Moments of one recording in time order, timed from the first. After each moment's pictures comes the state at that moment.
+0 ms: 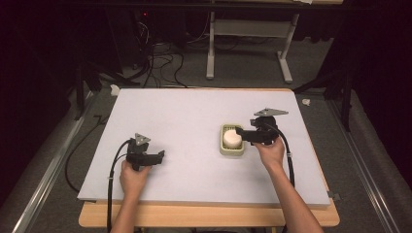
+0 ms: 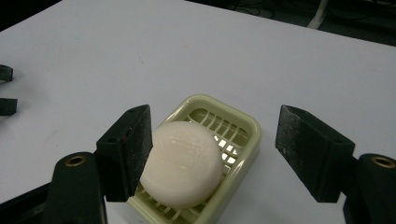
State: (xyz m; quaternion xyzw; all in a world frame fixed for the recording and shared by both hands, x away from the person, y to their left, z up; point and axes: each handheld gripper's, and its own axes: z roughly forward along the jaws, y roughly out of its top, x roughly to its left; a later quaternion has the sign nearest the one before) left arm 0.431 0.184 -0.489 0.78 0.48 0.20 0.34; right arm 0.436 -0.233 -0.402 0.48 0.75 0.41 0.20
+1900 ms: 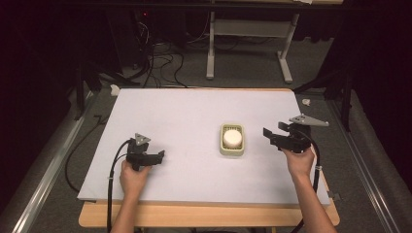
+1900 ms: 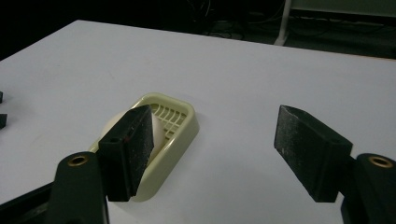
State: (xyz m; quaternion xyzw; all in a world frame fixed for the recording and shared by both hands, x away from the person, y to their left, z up) left arm 0.431 0.184 -0.489 0.78 0.48 0.20 0.34; right arm 0.391 -0.307 -0.389 0.51 0.70 0.44 0.23
